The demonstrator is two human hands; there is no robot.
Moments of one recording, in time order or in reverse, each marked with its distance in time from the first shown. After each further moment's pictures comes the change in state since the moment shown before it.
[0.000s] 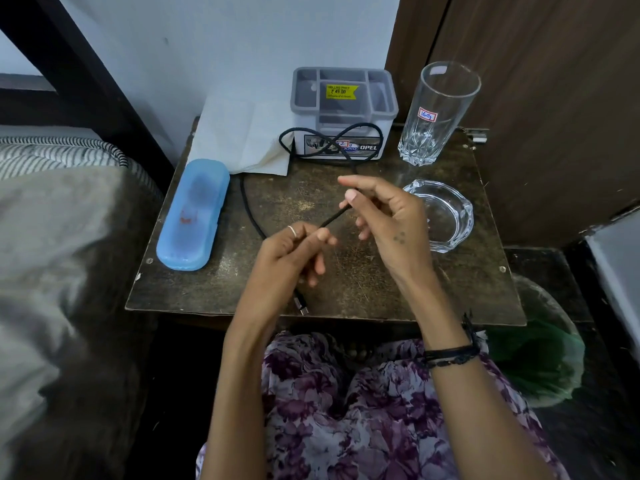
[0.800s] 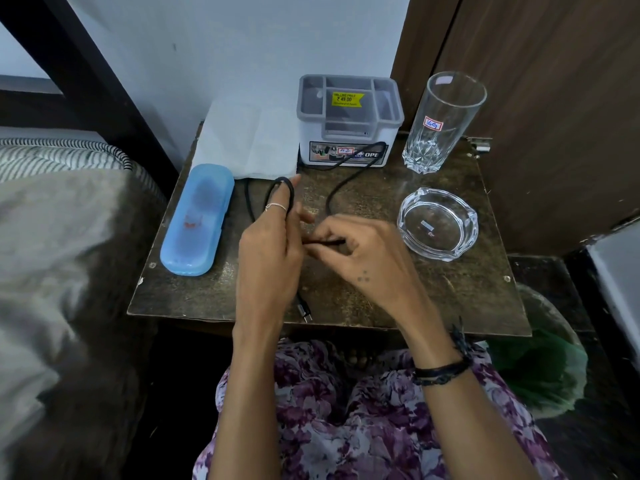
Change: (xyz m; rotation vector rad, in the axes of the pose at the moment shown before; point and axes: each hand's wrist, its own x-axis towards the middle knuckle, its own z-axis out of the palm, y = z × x) left_hand 0.014 0.005 -0.004 0.526 0.377 0.393; right_hand -0.009 -0.005 0.017 -0.504 -0.270 -0.369
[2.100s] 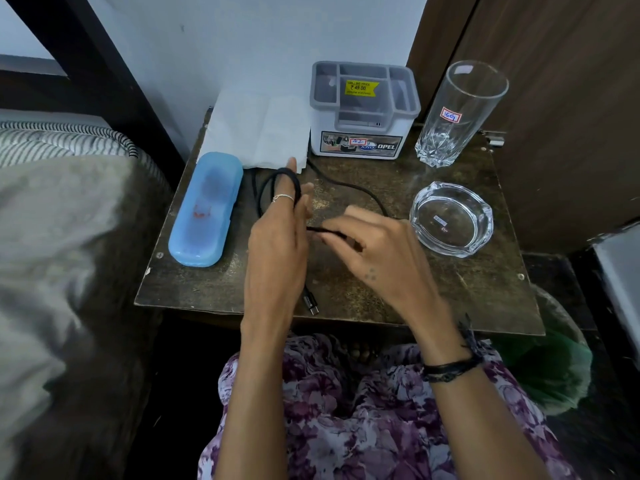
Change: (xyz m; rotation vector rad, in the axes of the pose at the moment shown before) left_hand 0.000 -0.008 -0.003 0.053 -0.026 -0.065; right_hand -0.001 0.002 0.006 -0.233 0.053 -0.107
